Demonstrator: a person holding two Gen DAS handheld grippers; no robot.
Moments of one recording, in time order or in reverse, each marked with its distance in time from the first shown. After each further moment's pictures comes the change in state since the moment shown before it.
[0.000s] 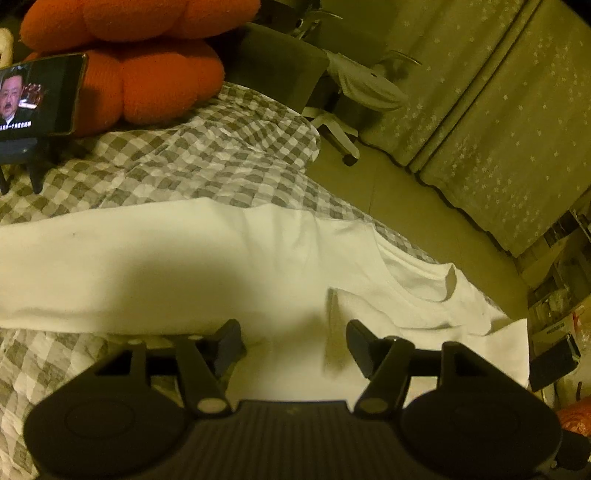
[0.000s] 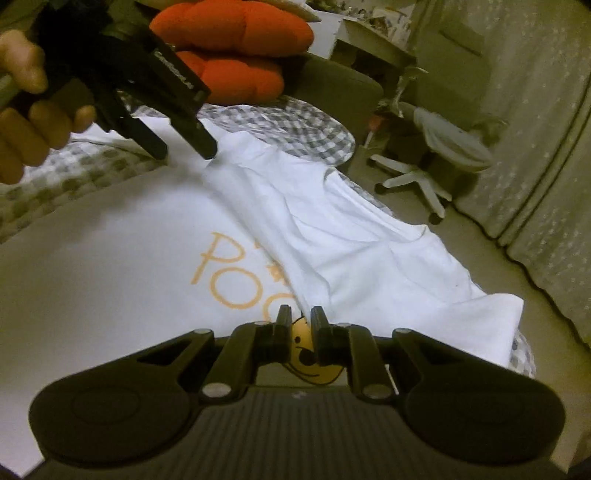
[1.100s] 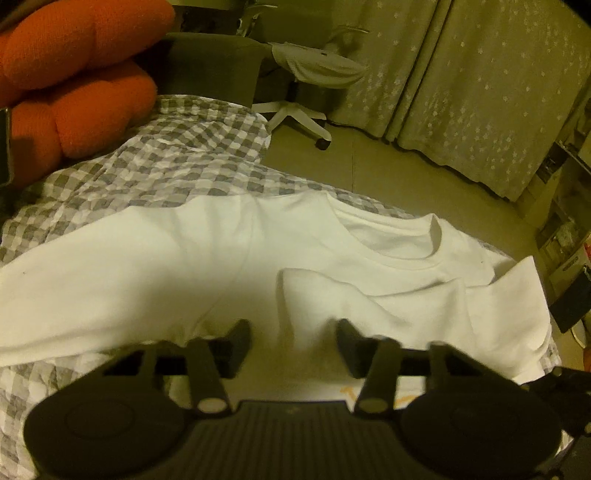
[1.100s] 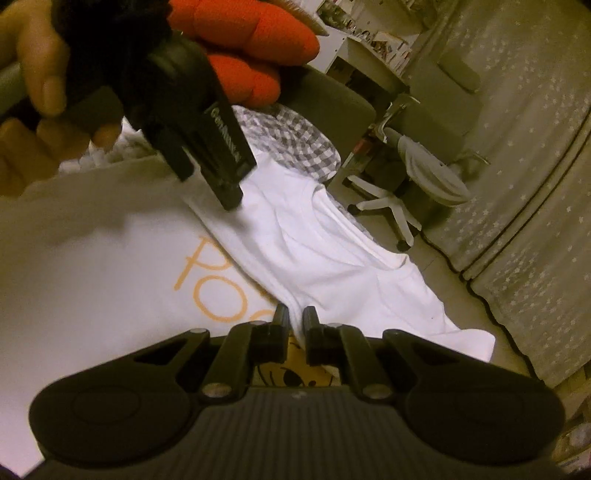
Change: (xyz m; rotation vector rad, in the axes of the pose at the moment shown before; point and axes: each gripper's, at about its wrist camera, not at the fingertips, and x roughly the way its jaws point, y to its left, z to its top) left arm 0.024 -0.047 -0.020 0.239 -0.003 0.023; right arm 0.022 0.015 0.004 -0.135 -0.024 -0.159
